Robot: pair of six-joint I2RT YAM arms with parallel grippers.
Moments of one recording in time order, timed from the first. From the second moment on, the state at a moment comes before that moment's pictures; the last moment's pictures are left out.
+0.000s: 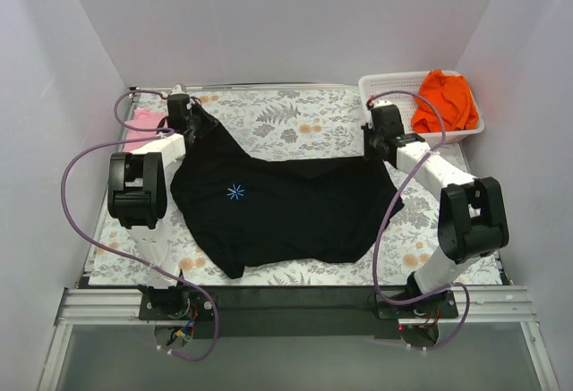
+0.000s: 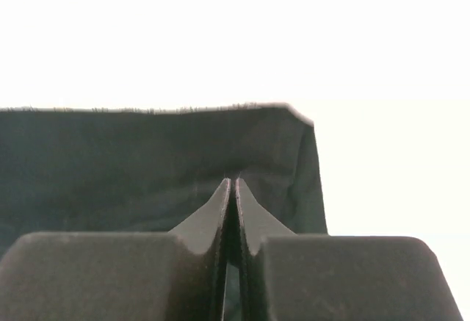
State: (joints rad) left arm -0.03 1.96 1.28 0.18 0.16 -0.68; right arm 0.29 1.62 1.10 -0.30 0.14 0.14
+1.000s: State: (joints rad) left arm -0.01 2.04 1.33 0.17 0.15 -0.67; right arm 0.24 1.83 1.28 -0.37 -0.05 0.08
